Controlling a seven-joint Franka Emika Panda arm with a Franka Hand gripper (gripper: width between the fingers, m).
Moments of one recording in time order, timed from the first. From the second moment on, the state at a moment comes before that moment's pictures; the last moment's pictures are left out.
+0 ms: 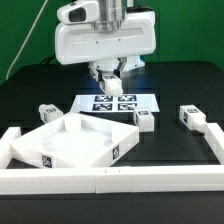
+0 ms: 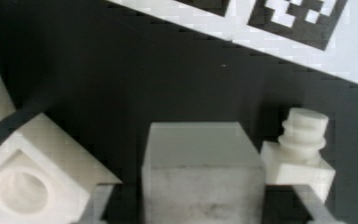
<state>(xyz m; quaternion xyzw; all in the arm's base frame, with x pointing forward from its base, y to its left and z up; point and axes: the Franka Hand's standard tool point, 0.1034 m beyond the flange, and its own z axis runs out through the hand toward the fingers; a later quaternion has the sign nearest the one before) 0.412 -0.039 0.086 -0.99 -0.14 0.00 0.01</state>
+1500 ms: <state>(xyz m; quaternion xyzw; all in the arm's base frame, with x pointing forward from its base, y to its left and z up) 0.392 -0.045 0.058 -1.00 -0.04 0.04 0.03</state>
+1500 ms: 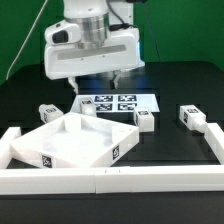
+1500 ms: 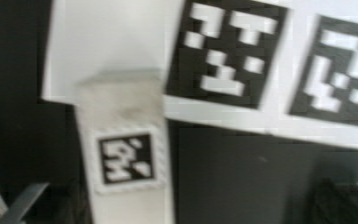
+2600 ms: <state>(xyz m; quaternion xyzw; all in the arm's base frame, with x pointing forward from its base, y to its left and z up) 0.435 0.034 0.010 -1.00 -0.03 -0.02 0.01</state>
